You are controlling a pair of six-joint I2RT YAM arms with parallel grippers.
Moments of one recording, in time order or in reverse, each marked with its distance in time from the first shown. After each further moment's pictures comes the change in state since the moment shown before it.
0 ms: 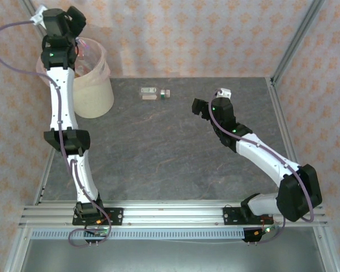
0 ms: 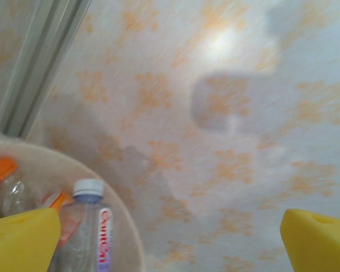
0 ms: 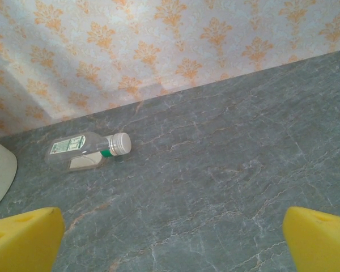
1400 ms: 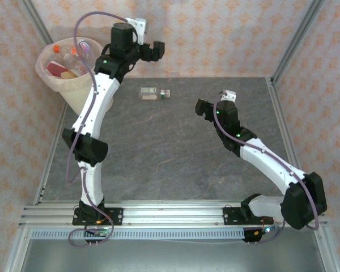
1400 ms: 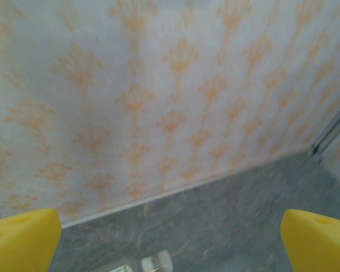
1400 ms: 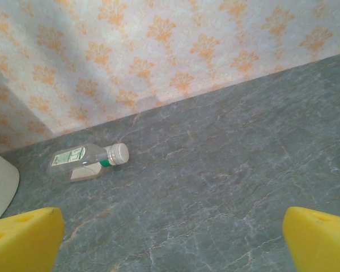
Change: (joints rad) left arm -0.435 -0.057 -0.295 0.022 0.275 0.666; right arm 0.000 -0.108 -0.064 0.007 0.046 0.019
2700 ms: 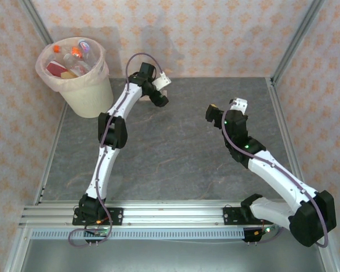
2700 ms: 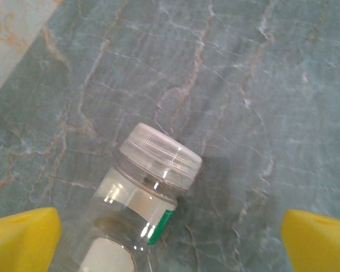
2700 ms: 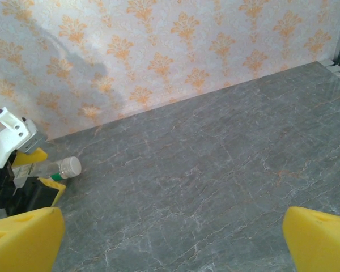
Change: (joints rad) left arm 0.031 0.578 0.171 -0.232 0.172 0.690; right arm 0.000 -0.148 -0.101 -0.045 0.134 -0.043
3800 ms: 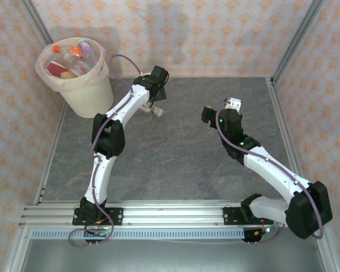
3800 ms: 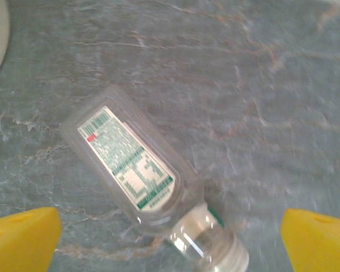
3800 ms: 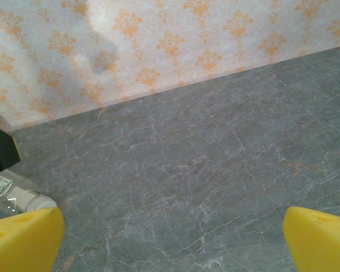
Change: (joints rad) left arm -0.149 -0.323 -0.355 -0.084 -0.723 -1.395; right arm -0.002 0.077 0.000 0.038 -0.053 -0.019
